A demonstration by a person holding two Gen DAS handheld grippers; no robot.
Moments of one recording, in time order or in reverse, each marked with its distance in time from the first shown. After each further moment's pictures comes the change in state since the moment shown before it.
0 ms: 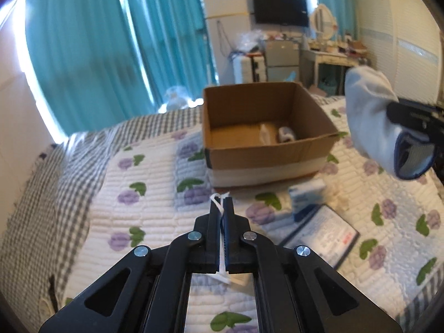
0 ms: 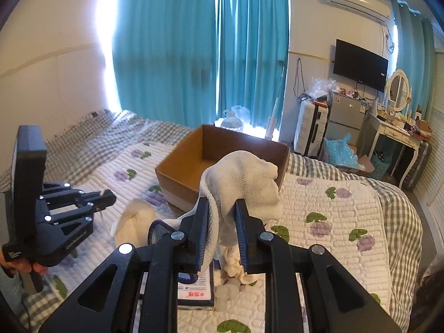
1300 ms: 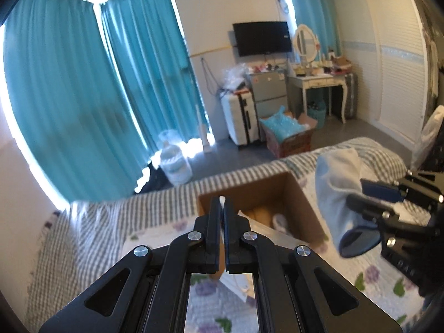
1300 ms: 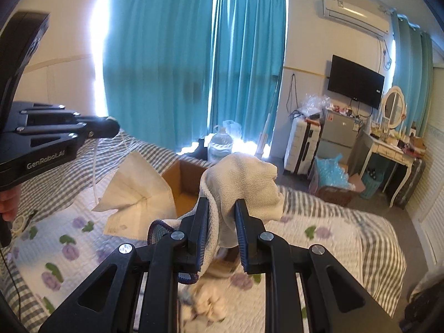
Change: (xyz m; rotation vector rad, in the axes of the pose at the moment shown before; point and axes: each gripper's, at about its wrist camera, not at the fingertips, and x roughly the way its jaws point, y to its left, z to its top) left arm -0.024 -0.013 0.164 0.091 -0.148 -0.001; right arm 0.022 -0.035 0.071 -0.047 -0.049 -0.052
